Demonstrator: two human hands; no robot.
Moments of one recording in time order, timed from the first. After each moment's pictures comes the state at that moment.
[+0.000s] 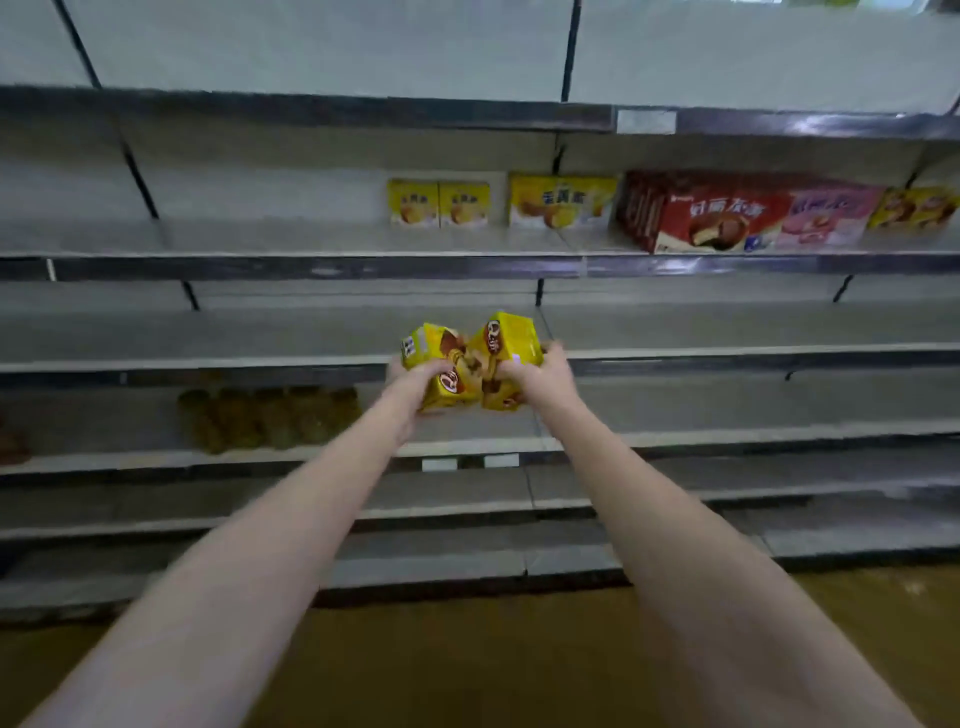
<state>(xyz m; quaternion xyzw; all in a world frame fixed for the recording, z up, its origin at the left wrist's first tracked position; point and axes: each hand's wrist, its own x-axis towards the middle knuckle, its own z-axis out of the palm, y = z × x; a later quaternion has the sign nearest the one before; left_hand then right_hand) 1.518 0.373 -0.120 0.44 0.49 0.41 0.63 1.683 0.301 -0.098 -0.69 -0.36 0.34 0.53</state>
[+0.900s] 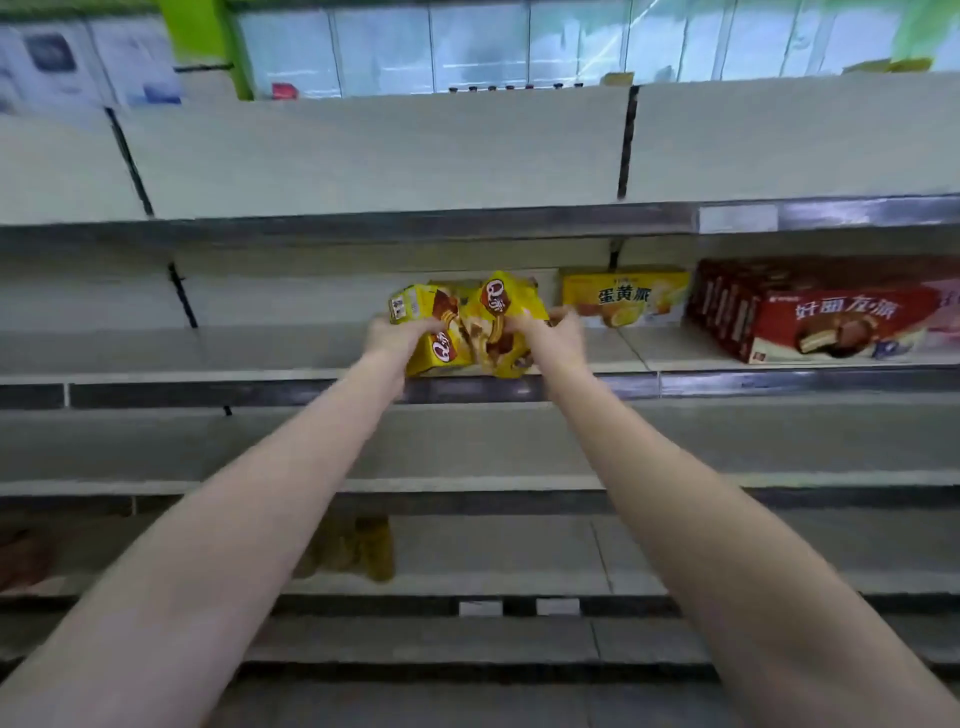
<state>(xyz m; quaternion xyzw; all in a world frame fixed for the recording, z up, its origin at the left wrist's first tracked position) 1.524 0.593 0.016 0.46 0.51 0.54 0.48 1.702 0.532 0.011 -0.58 -0.37 0.33 0.64</state>
